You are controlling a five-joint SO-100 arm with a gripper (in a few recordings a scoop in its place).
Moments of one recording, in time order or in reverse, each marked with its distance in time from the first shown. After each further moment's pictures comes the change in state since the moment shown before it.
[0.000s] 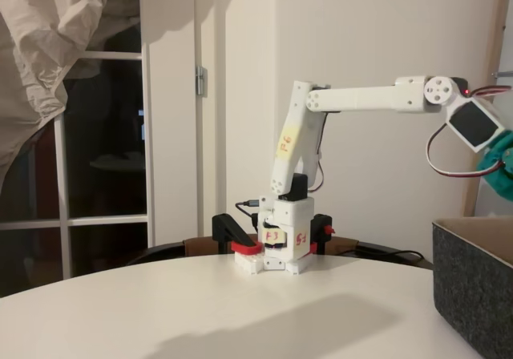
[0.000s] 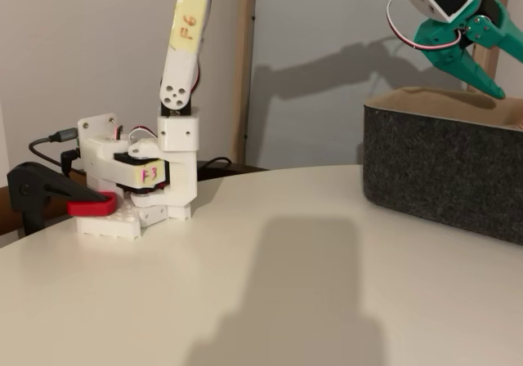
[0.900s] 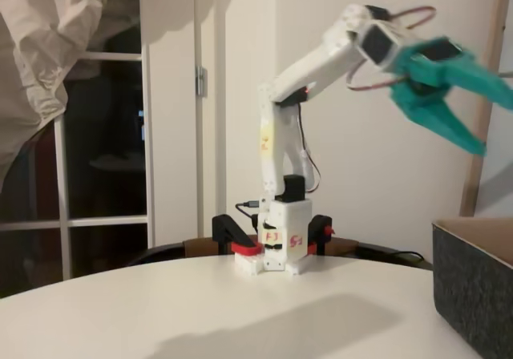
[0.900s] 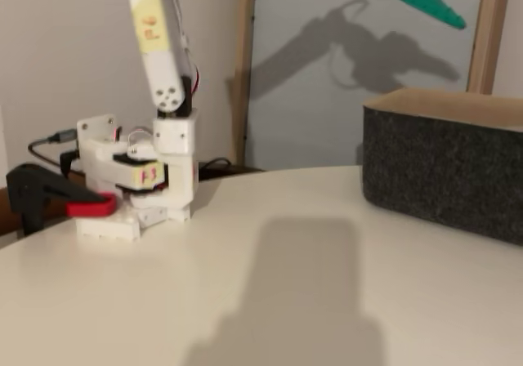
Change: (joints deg) arm 14.3 26.6 -0.2 24.4 20.0
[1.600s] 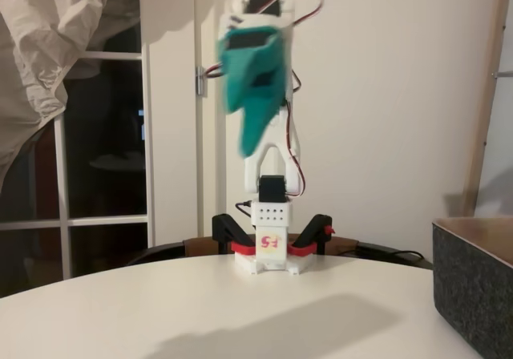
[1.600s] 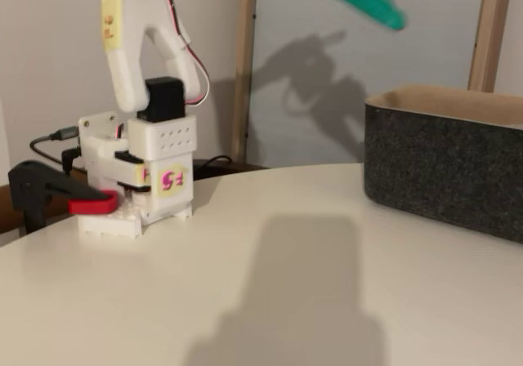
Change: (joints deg) arm 42.4 3.2 4.5 3.2 12.5
